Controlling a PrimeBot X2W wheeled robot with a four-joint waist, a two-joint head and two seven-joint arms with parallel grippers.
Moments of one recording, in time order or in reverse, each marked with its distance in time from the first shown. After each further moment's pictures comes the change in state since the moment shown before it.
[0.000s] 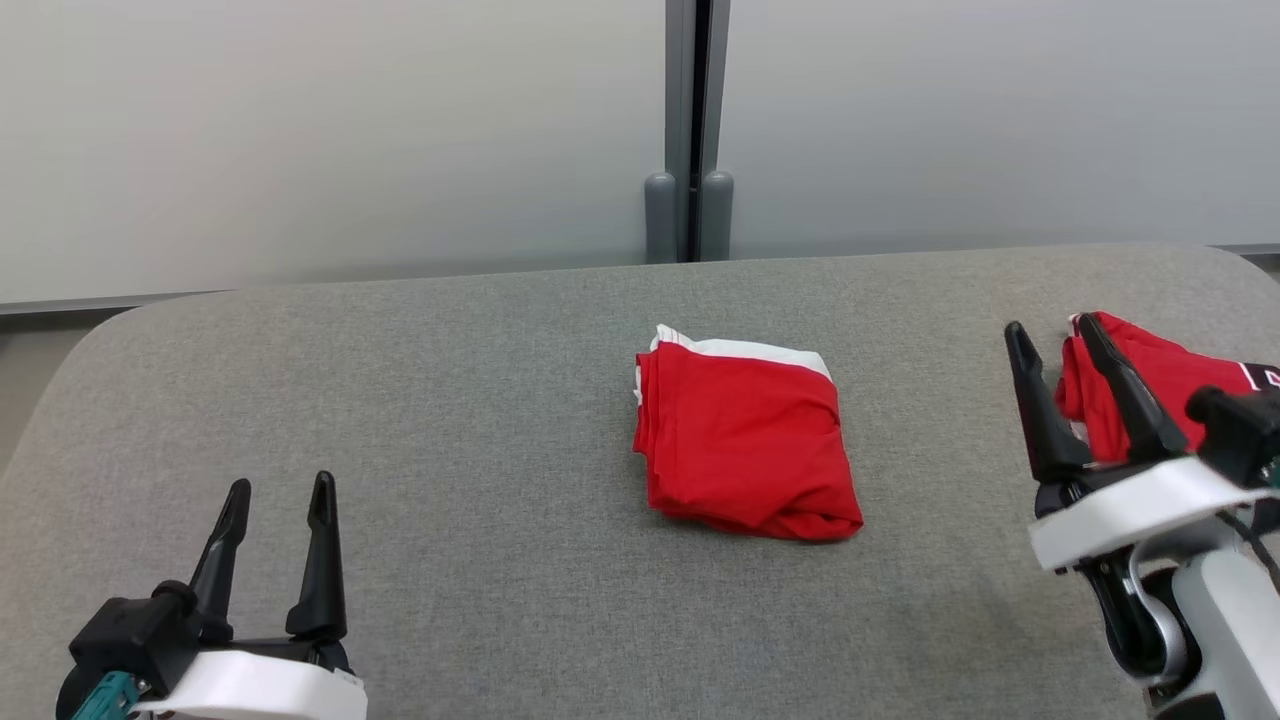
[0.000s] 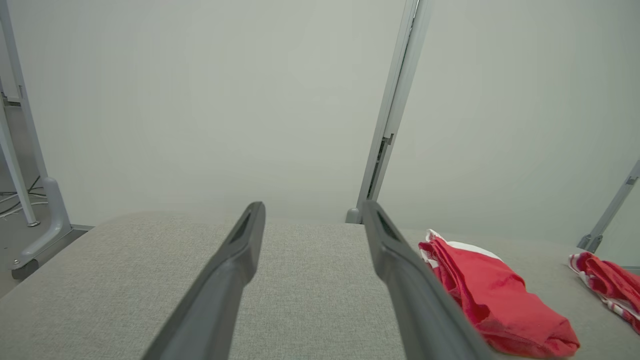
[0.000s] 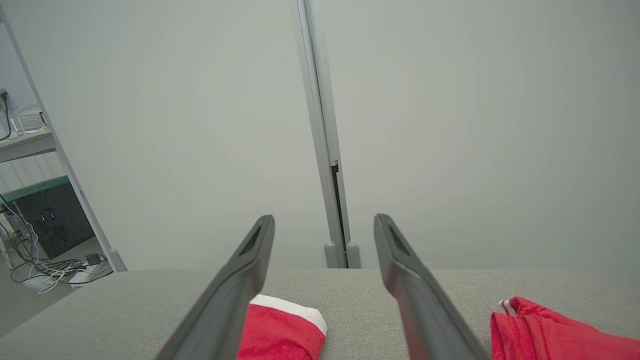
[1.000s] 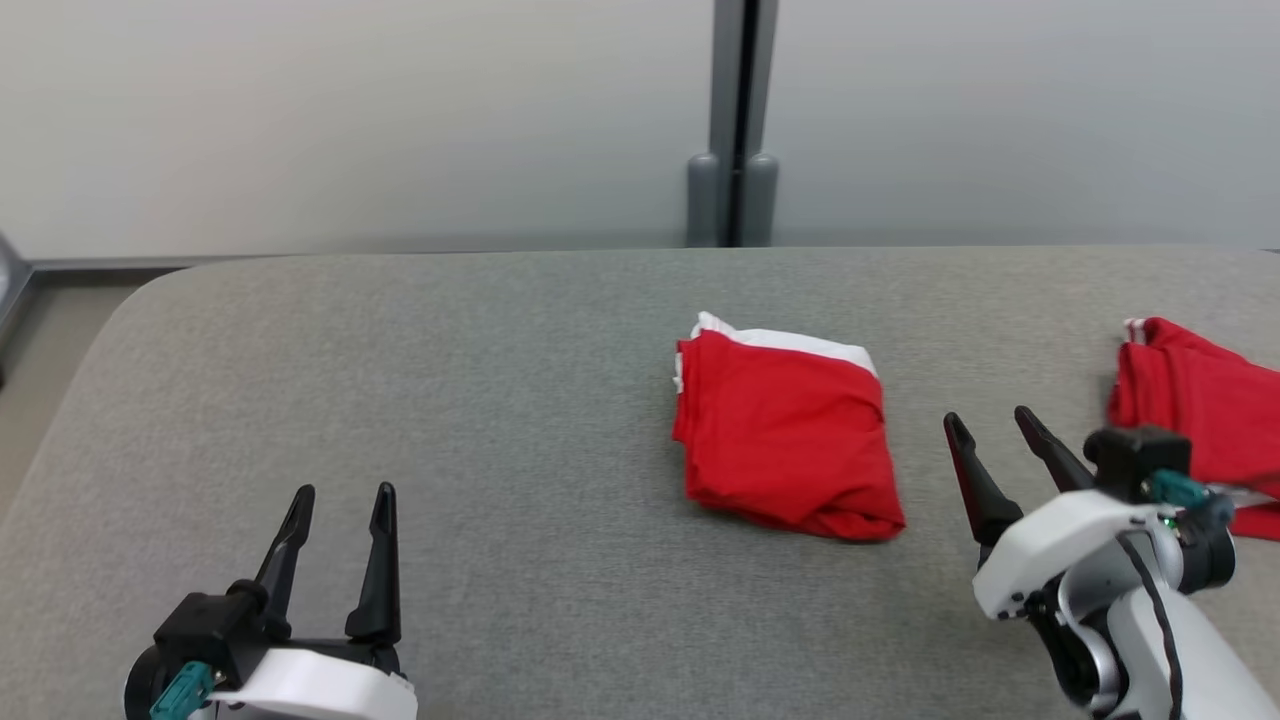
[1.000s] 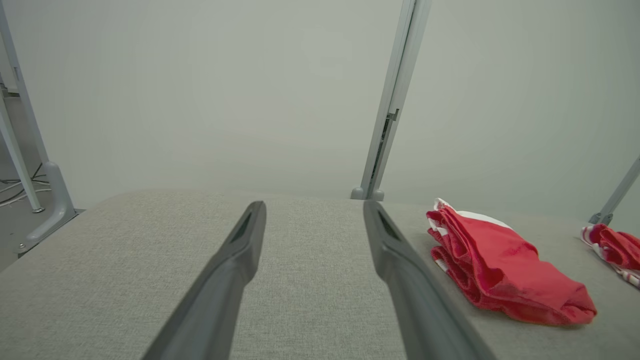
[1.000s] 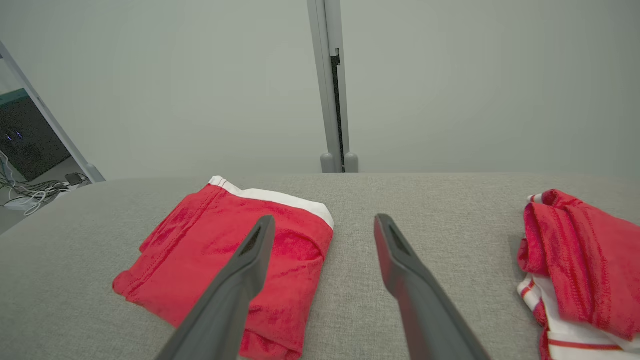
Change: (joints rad) left arm -0.004 -0.156 0.072 0.140 0.180 -0.146 0.000; right arm 0.096 0.150 -0.117 0.085 -0.224 0.000 0.153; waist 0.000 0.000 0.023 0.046
